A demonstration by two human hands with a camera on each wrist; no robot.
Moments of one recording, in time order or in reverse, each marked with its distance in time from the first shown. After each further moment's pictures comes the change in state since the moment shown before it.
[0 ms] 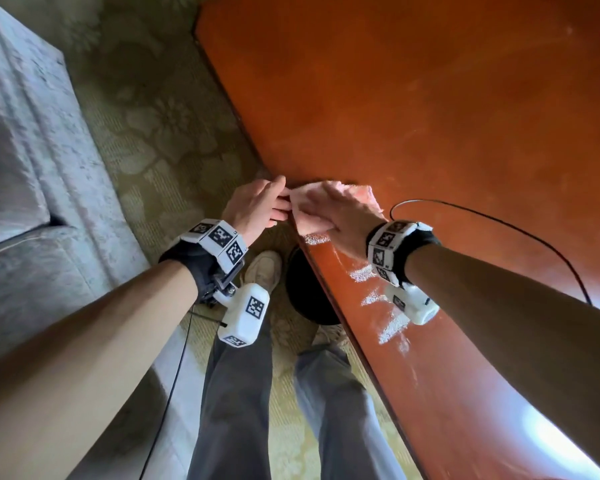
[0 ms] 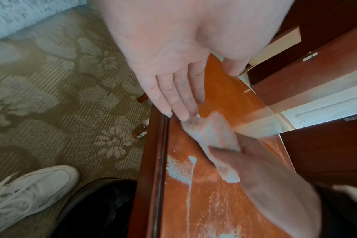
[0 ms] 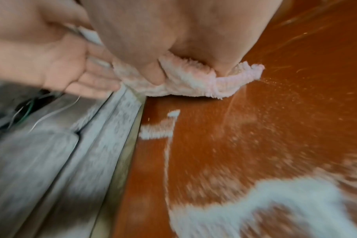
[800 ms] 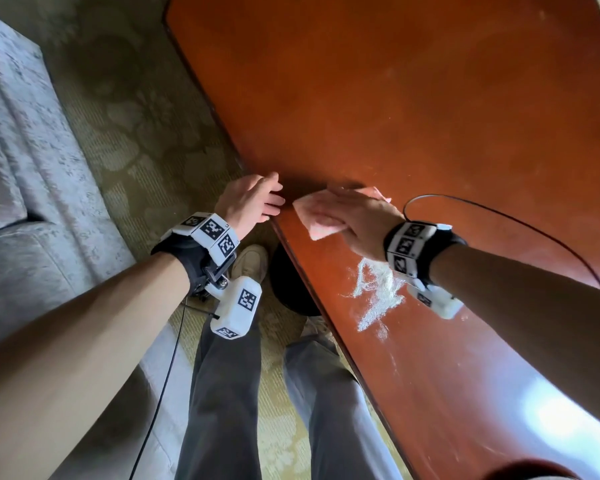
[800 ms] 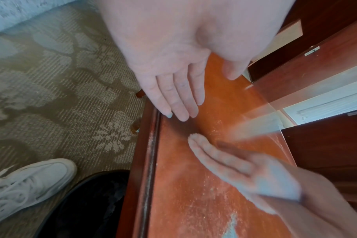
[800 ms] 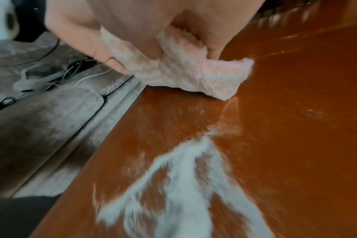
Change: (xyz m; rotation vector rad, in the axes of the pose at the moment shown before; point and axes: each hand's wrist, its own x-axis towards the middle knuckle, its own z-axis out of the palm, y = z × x) left_hand -0.007 0.002 0.028 0.026 0.006 0.017; right_hand -0.055 0.046 -0.003 -0.062 0.171 -0.132
